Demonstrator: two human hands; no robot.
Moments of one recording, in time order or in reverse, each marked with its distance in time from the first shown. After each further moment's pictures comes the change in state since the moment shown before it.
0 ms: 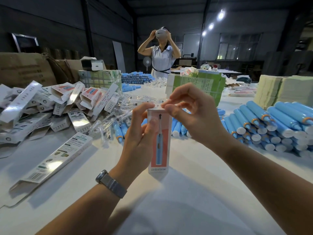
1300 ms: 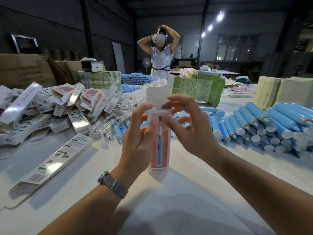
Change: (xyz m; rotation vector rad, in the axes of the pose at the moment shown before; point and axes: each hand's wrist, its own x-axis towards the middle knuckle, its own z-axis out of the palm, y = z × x) left_hand -0.002 -0.003 -0.001 -0.012 0.055 -0.036; right_hand -0.019 0.027 0.014 -0.191 0.084 -0.119
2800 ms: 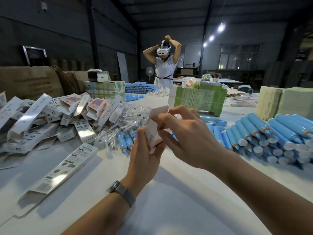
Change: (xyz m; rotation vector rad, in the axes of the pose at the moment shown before) left_hand -0.002 -0.031 0.005 0.306 0.088 0.011; right_hand 0.018 -0.027 -0.010 -0.656 -0.294 -0.365
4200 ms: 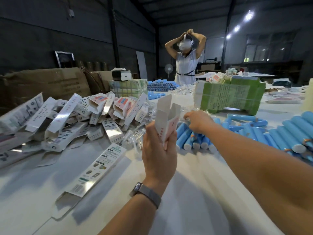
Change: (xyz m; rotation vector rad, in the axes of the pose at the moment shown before) left_hand 0.017 -0.028 -0.021 0.192 0.280 -0.040; right_hand 0.053 0.126 0.181 -0.063 -0.647 0.652
